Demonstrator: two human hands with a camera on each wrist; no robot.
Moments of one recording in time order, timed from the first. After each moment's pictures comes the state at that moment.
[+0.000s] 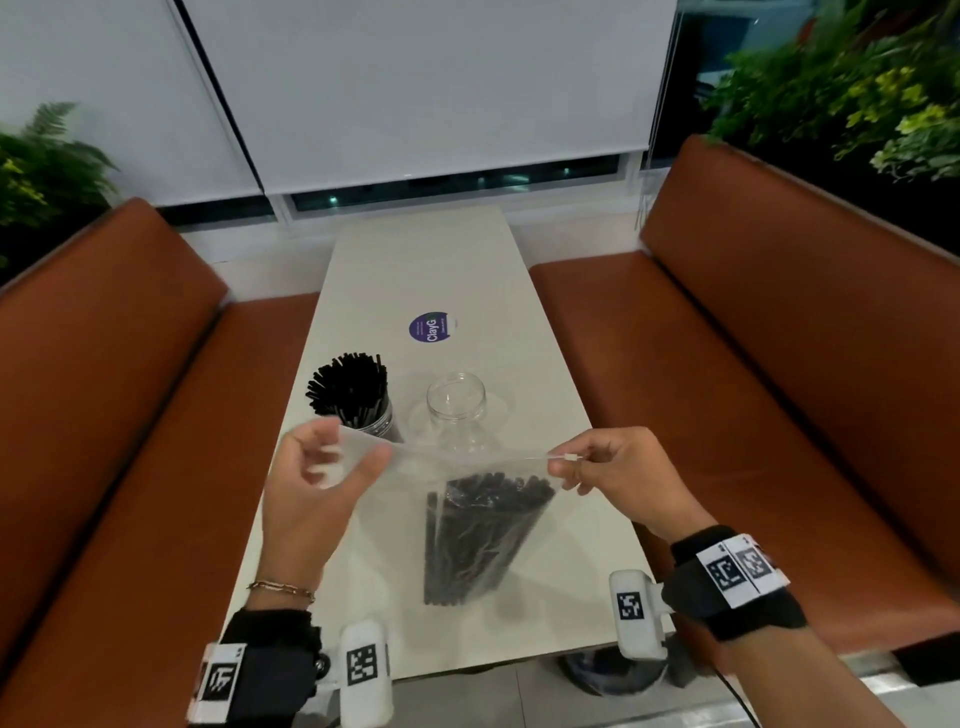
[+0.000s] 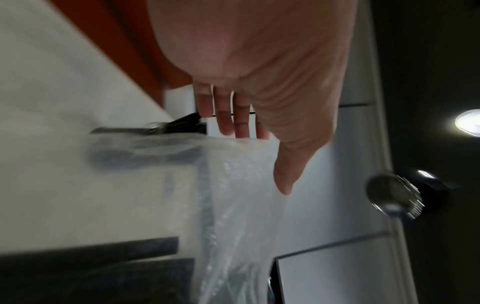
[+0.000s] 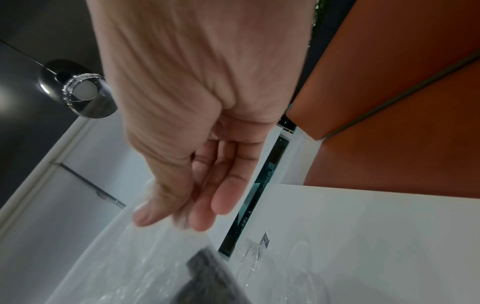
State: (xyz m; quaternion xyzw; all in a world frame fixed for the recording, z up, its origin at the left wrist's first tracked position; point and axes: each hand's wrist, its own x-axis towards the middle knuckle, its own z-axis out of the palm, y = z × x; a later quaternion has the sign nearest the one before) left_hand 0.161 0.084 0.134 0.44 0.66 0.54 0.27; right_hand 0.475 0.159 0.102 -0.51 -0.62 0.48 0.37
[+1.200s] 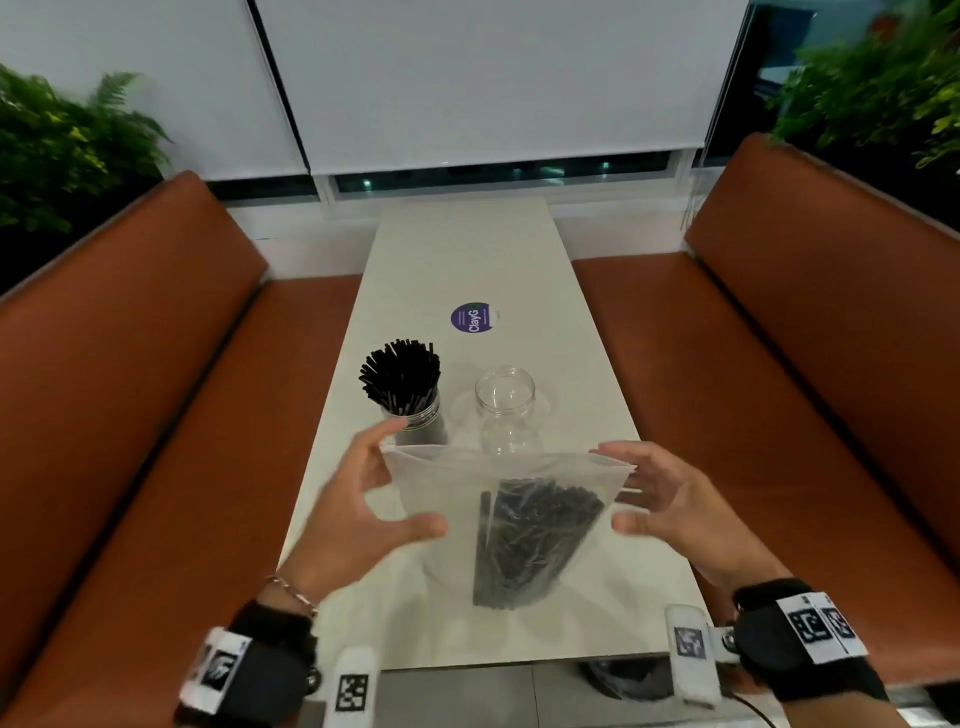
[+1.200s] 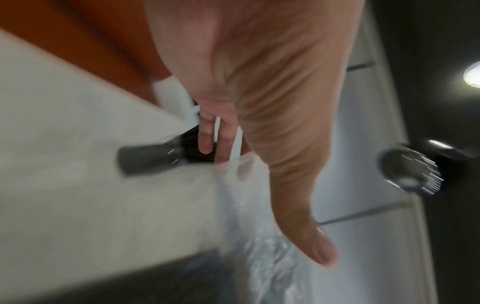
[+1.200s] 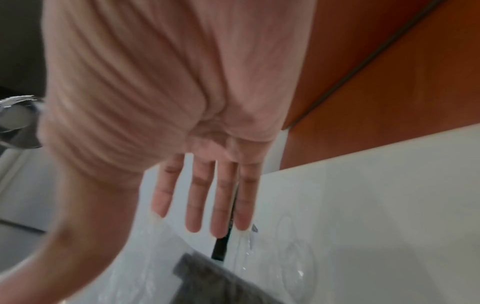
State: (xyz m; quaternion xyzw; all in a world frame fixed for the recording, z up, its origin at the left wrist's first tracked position) left_hand 0.110 0.067 0.118 0.56 0.64 0.37 0.36; right_hand 0.471 0.139 0.087 -0.42 -0.59 0.60 0.34
